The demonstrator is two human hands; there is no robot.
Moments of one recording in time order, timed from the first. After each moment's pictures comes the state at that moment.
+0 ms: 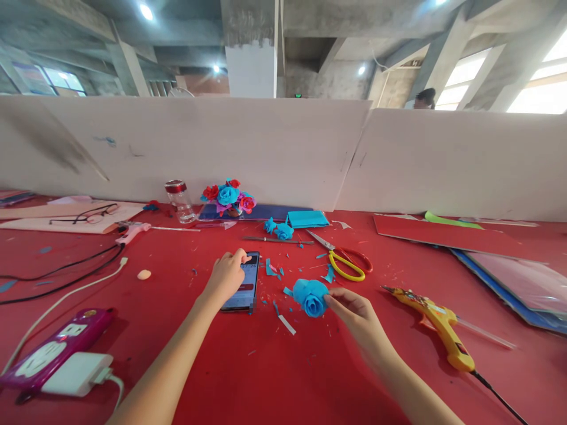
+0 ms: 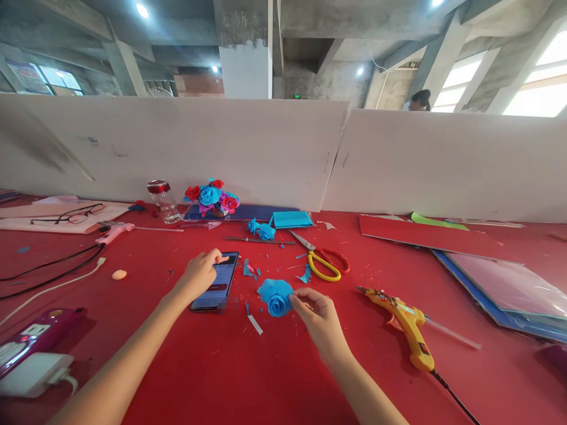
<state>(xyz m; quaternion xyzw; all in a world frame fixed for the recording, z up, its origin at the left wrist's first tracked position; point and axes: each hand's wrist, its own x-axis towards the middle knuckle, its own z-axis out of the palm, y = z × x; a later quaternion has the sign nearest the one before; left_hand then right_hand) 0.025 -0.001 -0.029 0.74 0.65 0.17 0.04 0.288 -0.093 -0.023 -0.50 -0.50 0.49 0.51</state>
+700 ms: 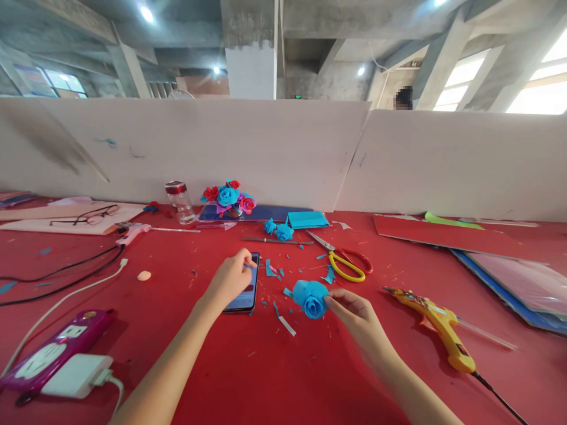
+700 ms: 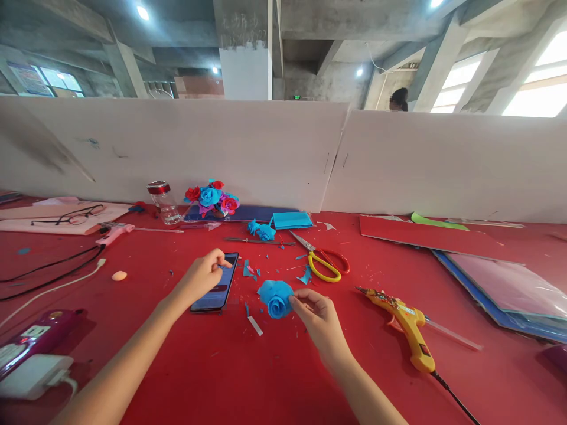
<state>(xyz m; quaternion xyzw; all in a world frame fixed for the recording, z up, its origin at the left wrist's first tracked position) 0.039 -0.017 -0.011 0.73 0.62 0.25 0.12 0.288 -0.093 -0.022 -0.51 -0.50 0.49 0.50</state>
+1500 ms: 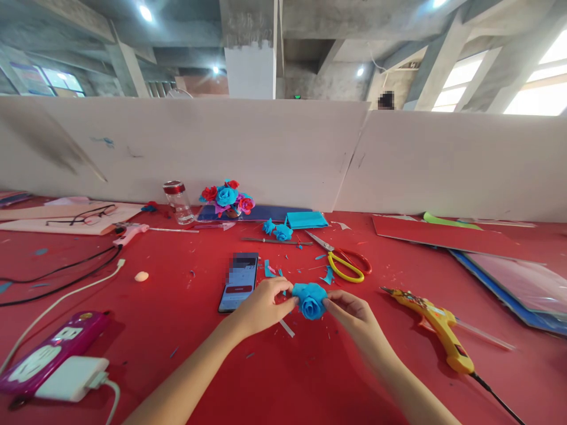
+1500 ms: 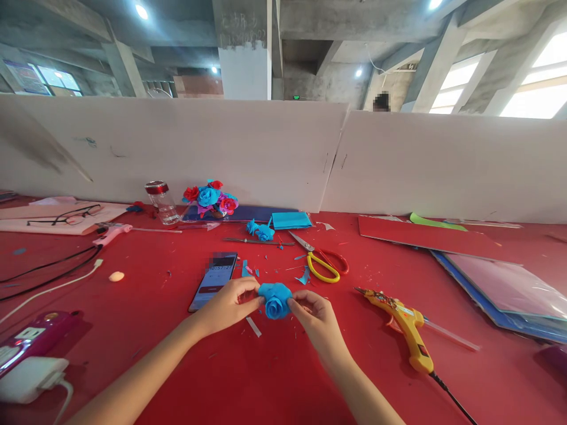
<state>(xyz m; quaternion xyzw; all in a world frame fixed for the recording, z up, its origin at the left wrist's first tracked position) 0.096 -0.055 -0.009 0.81 0.40 0.29 0.30 0.289 -0.093 -0.024 -0.50 -0.50 0.50 0.50</state>
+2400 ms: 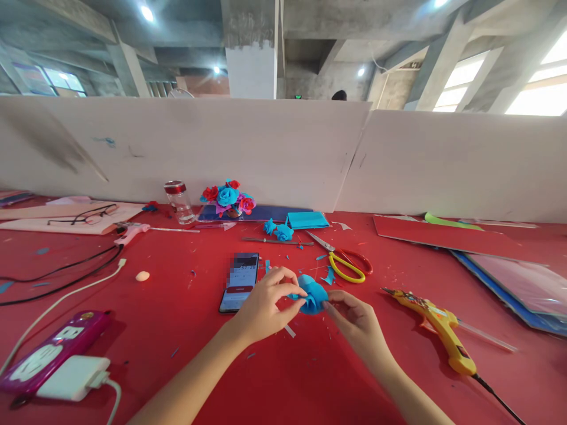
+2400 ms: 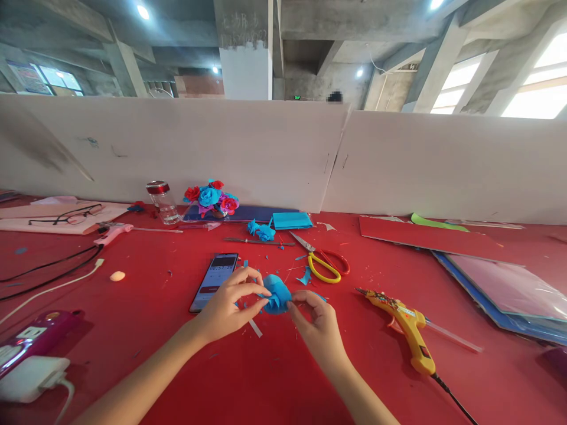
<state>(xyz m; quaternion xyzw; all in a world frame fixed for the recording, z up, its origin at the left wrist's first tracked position) 0.095 -0.062 -0.008 0.84 0.32 0.39 0.17 0.289 -0.093 -0.029 -0.50 -0.60 0.39 0.50</state>
